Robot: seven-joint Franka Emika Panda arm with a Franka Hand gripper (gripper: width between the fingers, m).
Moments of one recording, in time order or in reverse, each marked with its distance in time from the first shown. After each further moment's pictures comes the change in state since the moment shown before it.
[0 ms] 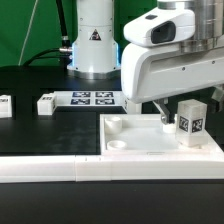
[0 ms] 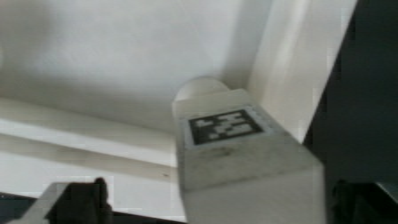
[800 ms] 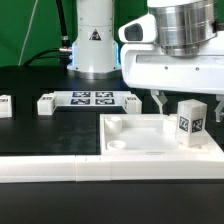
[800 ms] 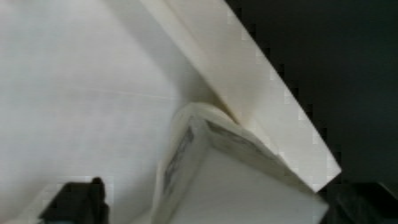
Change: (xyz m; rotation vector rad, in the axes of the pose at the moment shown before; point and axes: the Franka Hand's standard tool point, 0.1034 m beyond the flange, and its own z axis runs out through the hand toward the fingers) arm -0.003 -0.002 0.001 0.057 -0.036 0.750
